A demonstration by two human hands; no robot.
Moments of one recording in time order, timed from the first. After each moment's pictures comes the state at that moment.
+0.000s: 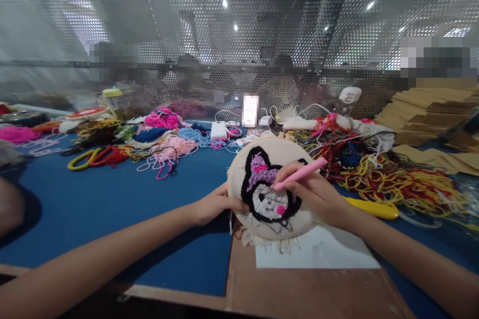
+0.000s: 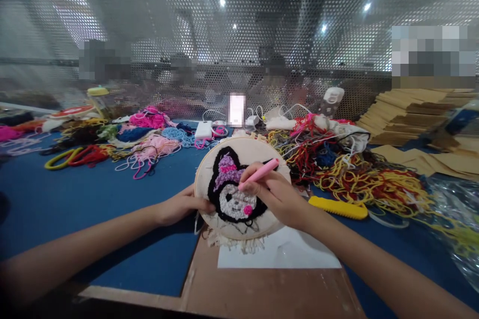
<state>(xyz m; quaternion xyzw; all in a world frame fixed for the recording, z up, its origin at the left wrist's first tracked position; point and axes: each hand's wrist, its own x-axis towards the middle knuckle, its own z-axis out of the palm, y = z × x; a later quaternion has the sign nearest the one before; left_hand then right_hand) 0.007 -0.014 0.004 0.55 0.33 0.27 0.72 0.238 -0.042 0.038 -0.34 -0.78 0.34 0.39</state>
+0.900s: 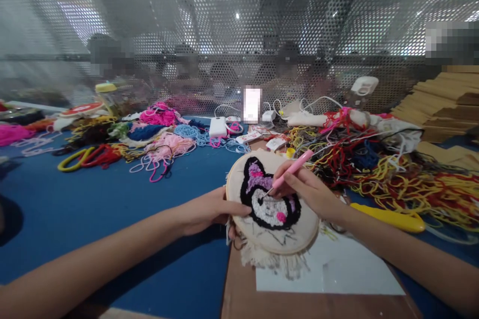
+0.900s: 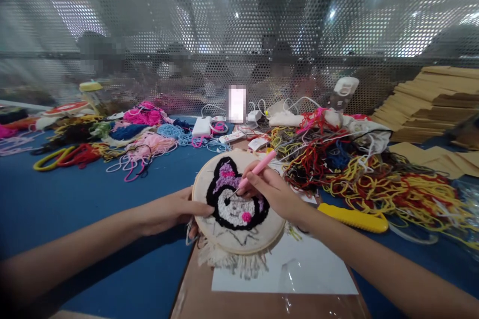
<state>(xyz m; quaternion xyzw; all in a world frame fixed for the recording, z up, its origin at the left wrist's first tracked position) 0.005 -0.006 0.016 0.50 0.38 0.16 0.76 0.234 -0.003 0.006 -0.33 -0.59 0.60 0.43</state>
